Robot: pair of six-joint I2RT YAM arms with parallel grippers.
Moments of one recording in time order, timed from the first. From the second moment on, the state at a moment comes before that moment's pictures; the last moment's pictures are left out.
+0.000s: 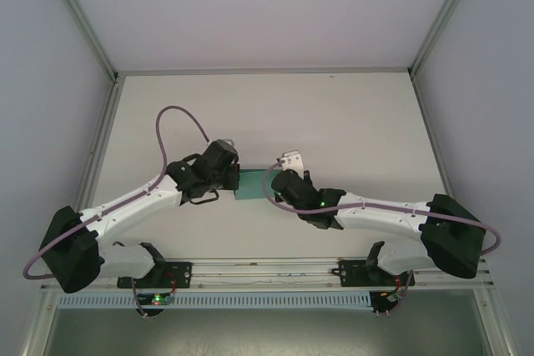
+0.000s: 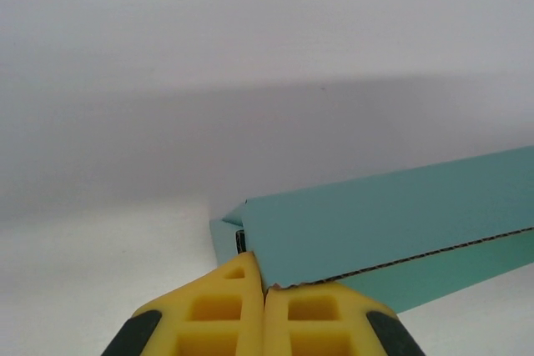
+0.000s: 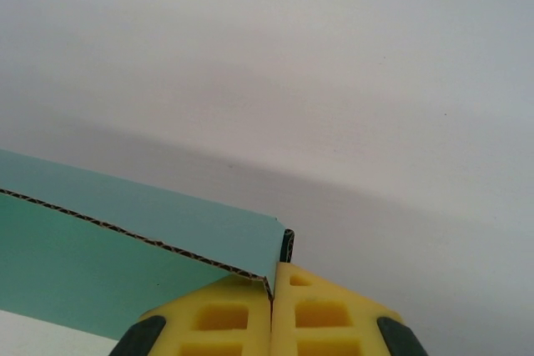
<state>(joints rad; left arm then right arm) -0.72 1.26 0.84 -0.53 -0.07 -0.65 1.04 1.33 0.66 -0.09 0.56 0.55</state>
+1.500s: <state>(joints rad) -0.89 1.16 0.64 -0.28 -0.21 -0.50 0.85 1.16 0.53 -0.03 0.32 0.76</state>
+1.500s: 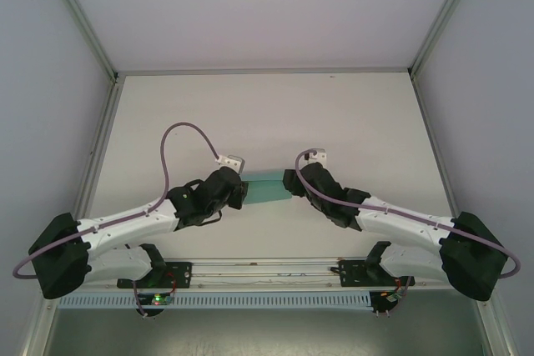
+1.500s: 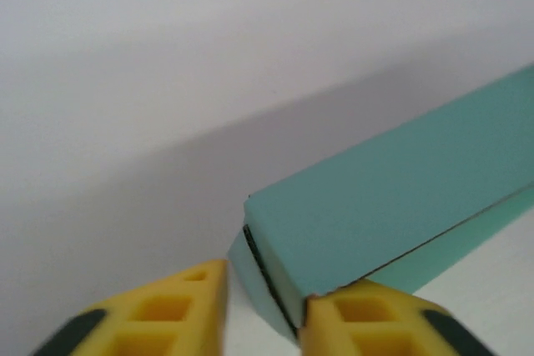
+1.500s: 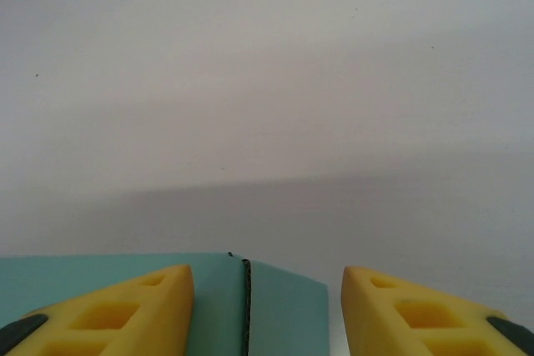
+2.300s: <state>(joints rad) -0.85 1.15 0.78 -0.49 -0.07 -0.53 0.86 1.21 0.48 0.11 0.32 0.83</state>
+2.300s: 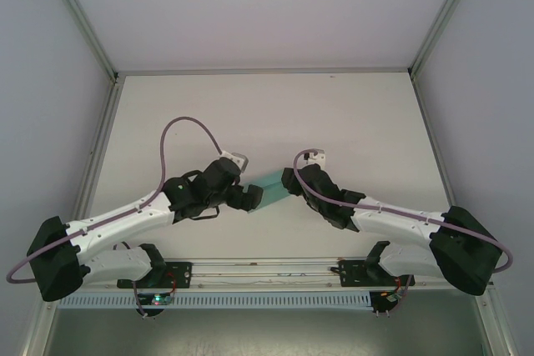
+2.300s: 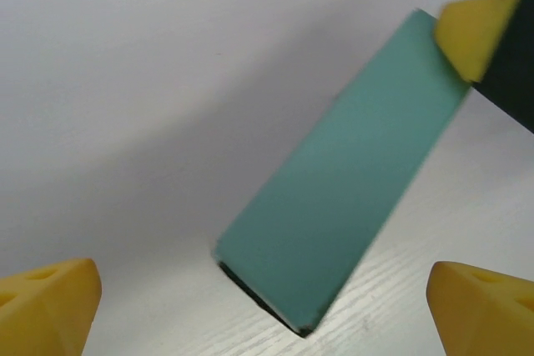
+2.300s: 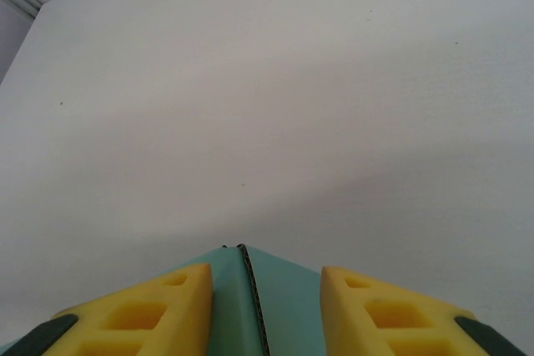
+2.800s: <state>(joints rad) -0.77 1.08 0.51 -0.18 0.07 -0.73 0.86 1.20 0.45 0.16 0.32 0.83</state>
